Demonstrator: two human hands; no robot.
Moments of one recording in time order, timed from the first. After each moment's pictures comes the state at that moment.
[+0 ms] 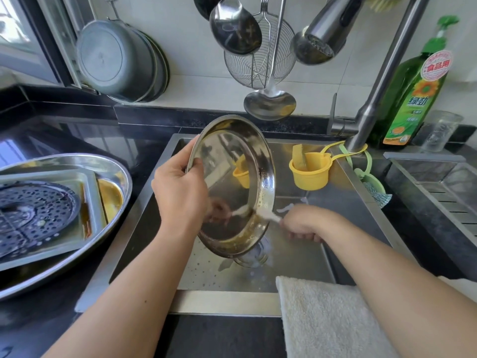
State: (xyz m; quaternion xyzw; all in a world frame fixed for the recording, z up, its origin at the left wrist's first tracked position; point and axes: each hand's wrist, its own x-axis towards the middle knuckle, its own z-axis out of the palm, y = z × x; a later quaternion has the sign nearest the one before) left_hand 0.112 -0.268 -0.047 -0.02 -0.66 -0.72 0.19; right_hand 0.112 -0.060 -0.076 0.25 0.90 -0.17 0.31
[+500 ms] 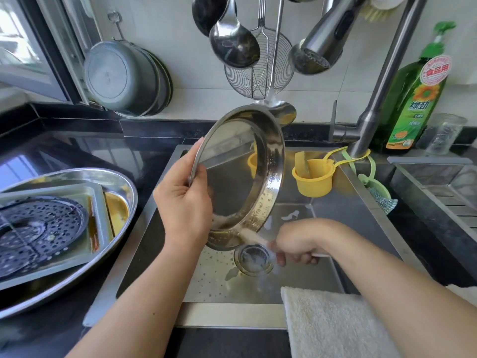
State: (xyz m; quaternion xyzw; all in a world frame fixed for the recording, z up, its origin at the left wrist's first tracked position) left_hand 0.124 -0.266 -0.040 -0.08 -0.66 -0.70 0.26; right_hand 0.120 -0.073 -0.081 0.13 0.89 -0.17 0.40
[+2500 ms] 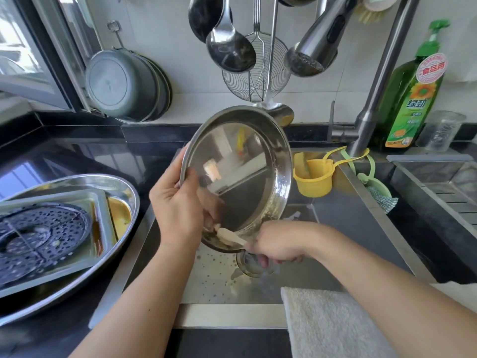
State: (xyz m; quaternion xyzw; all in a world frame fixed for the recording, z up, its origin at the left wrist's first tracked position) left_hand 0.127 -0.269 -0.030 -0.04 -0.61 -0.76 0.23; right_hand 0.134 -0.105 -0.064 0.02 0.92 -0.20 0.33
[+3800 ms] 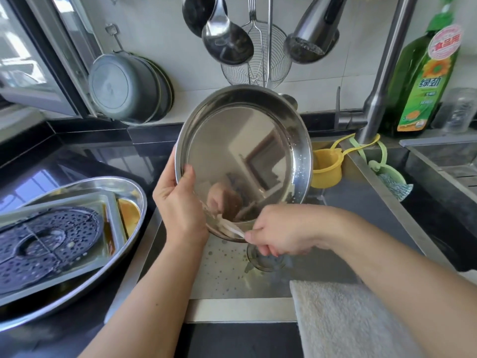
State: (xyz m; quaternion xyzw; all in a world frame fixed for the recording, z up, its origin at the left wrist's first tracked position) left_hand 0.104 -0.273 -0.052 -0.04 -0.54 -0.81 0.22; right_hand 0.158 -0.115 -0.021 -0.07 0.92 -0.28 0.26
